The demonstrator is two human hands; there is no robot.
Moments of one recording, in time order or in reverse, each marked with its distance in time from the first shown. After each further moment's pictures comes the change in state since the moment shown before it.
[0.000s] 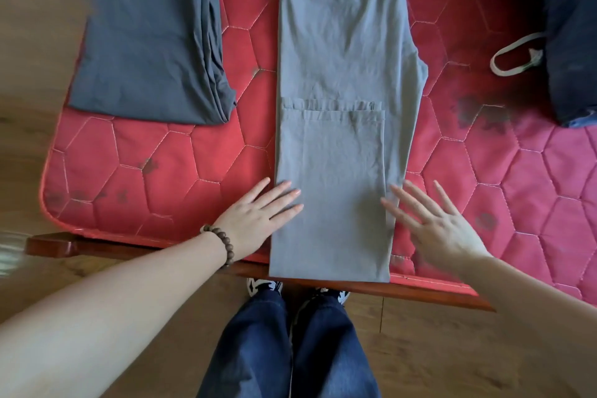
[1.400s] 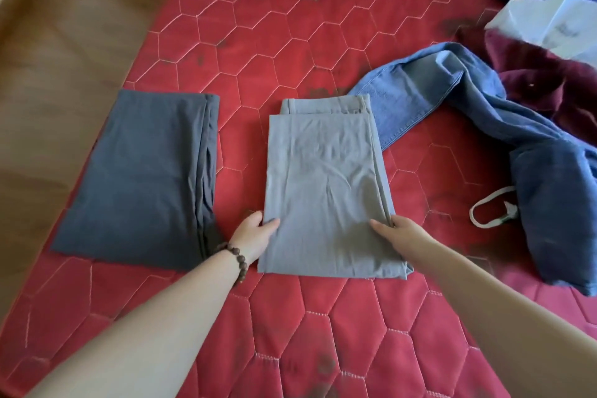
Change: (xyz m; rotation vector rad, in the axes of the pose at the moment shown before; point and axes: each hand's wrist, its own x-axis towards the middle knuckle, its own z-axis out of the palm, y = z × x) left_hand 0.169 -0.151 -0.068 -1.482 0.156 -1.160; right_hand 0.221 0.131 -0.089 1.265 -0.301 0.930
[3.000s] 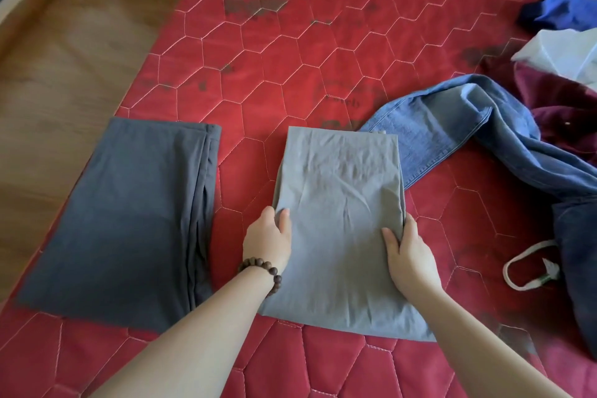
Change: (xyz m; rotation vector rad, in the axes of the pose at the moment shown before) left_hand 0.064 0.052 0.020 0.239 0.428 0.213; right_hand 0.045 -0.040 0.018 -0.198 0.425 -0.267
